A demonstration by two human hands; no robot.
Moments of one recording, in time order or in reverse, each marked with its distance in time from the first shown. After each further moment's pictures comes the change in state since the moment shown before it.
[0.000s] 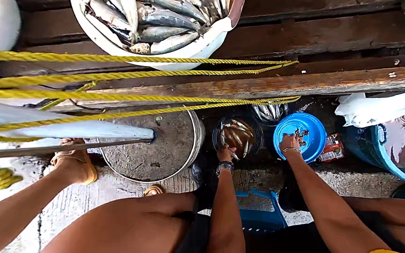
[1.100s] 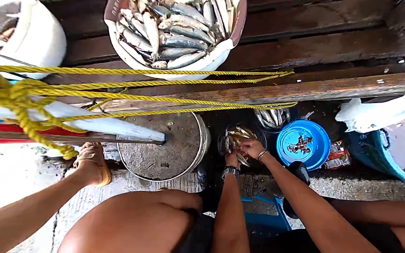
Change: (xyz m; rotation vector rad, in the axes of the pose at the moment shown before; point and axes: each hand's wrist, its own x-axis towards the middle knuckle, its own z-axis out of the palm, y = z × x) left_hand -0.036 0.006 0.006 -0.183 -0.186 0.052; right_hand -0.048 -0.099 0.019 0.508 -0.254 -0.608
